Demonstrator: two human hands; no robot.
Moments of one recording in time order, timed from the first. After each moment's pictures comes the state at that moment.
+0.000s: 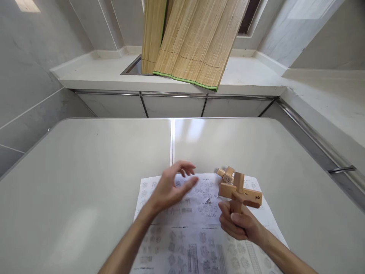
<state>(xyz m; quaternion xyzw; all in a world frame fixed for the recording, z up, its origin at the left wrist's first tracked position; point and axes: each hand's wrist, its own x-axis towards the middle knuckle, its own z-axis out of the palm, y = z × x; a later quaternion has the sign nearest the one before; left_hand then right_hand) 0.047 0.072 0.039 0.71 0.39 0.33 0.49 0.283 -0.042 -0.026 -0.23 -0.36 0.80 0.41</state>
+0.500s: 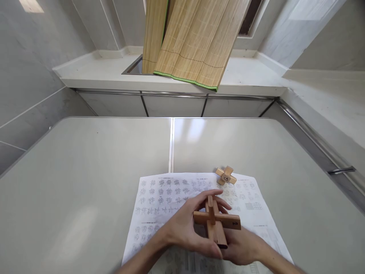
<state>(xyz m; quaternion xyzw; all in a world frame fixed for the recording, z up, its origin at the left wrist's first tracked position) 0.079 0.008 0.020 0.56 0.17 0.27 0.77 0.267 -0.050 0.008 -0.39 -0.69 0.58 0.19</state>
